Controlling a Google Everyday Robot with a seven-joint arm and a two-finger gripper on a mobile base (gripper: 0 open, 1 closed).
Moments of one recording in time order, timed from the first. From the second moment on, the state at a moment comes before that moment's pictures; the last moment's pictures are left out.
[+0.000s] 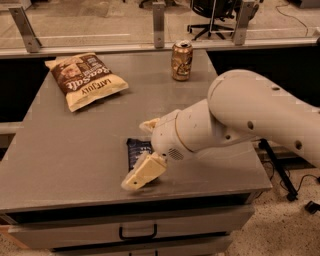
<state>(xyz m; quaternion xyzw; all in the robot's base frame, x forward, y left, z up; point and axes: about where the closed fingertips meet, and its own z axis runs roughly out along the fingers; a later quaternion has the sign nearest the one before) 0.443 0.047 0.836 -0.60 0.69 0.22 0.34</state>
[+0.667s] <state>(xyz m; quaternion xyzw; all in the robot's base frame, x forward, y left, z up) 0.455 0.043 0.853 -0.60 0.68 0.21 0.36</state>
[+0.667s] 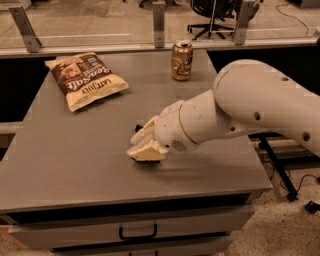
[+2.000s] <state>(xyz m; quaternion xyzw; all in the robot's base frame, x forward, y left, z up) 0.456 0.038 0.867 -0.59 0.68 0.20 0.38</state>
